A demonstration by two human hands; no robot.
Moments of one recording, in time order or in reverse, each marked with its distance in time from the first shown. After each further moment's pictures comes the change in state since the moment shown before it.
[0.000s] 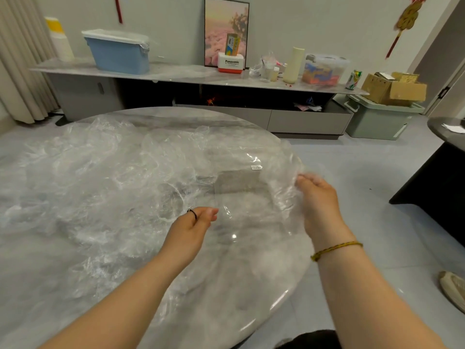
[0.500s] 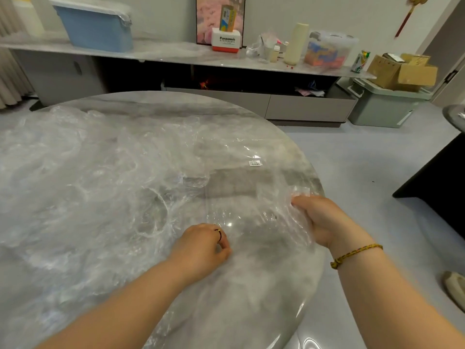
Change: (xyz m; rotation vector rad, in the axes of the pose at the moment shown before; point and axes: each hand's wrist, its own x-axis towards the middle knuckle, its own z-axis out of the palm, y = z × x) left_hand 0.065 -0.037 0.034 0.749 -0.362 0.231; right_hand 0.074 0.031 -0.010 -0.261 -0.247 0.437
